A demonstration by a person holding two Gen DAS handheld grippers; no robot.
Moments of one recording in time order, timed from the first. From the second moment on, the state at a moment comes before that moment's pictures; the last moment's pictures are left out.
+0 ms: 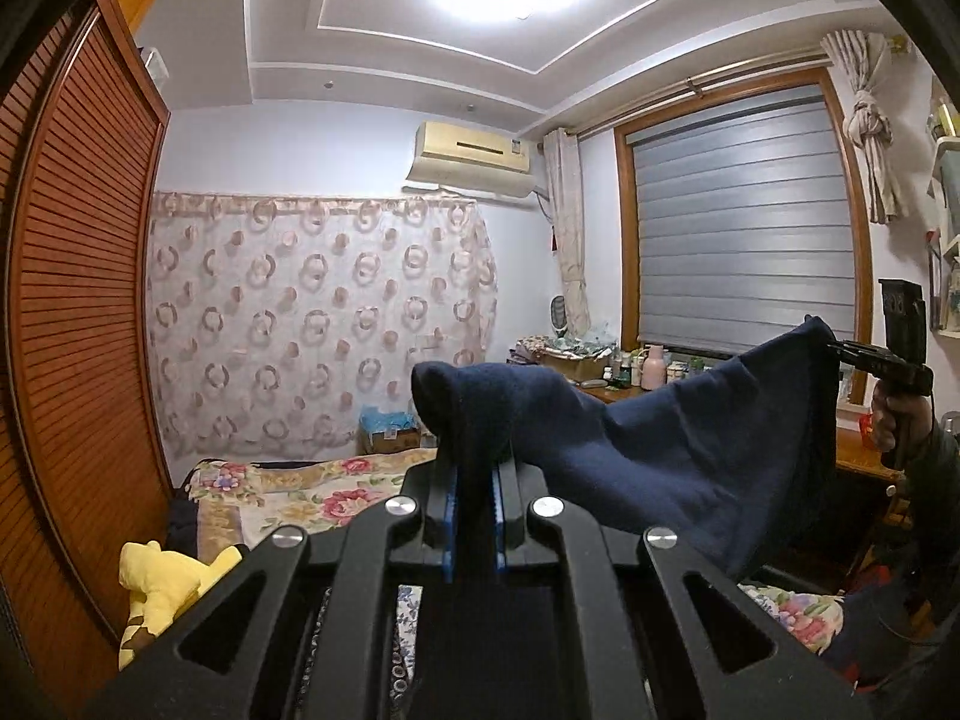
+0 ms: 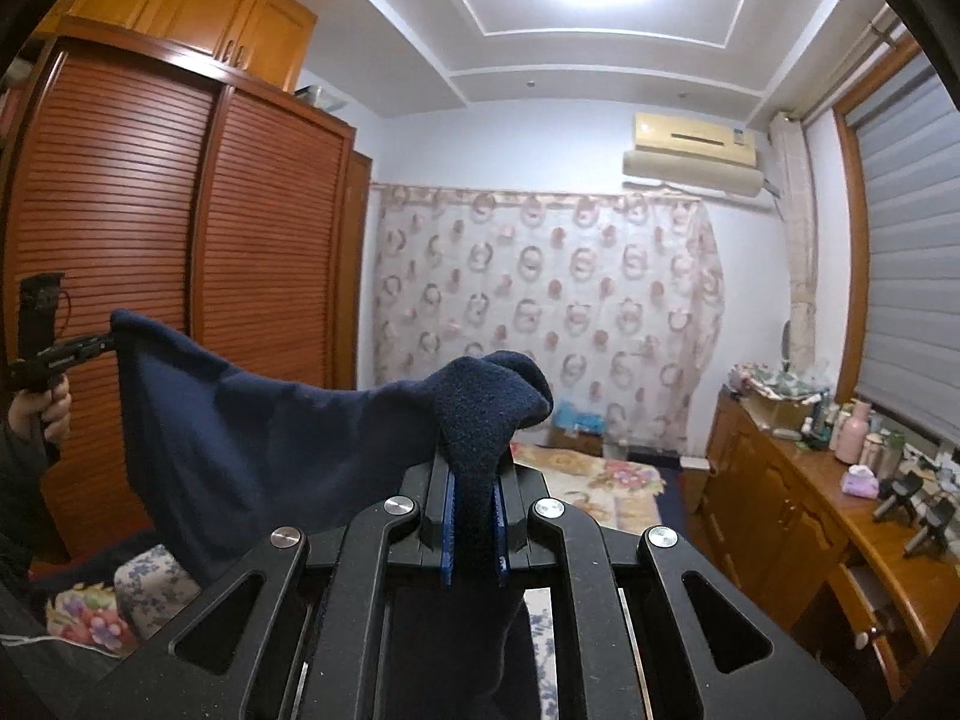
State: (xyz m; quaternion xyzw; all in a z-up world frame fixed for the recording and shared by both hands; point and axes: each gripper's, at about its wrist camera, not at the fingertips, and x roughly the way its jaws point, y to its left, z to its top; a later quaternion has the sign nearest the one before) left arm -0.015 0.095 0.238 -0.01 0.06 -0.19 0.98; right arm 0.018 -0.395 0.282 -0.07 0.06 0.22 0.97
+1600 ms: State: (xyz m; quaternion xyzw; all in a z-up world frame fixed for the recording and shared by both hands) left arm 0.068 0.039 -0.056 -0.02 0.39 -0.14 0.91; right arm 0.155 -0.411 -0.043 -0.05 0.39 0.12 0.91
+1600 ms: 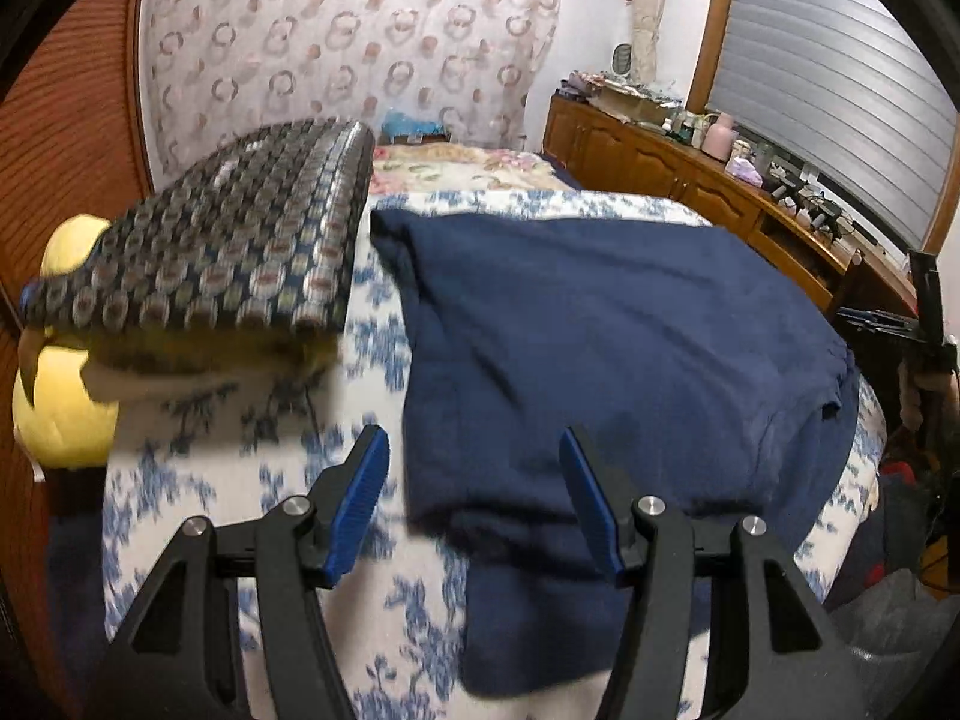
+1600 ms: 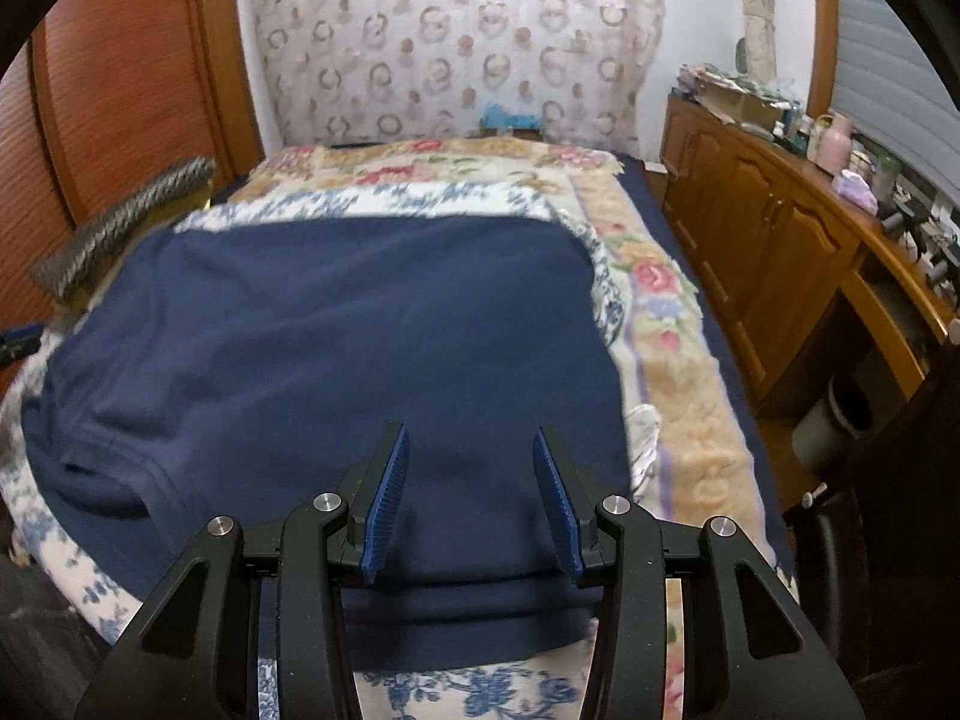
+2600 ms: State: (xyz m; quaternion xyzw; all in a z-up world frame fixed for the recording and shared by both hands) left arm 0.013 0.023 -0.093 -0.04 0.41 -0.16 0.90; right arm 0.132 -0.396 -0.079 -0.05 0.37 0.10 0.92
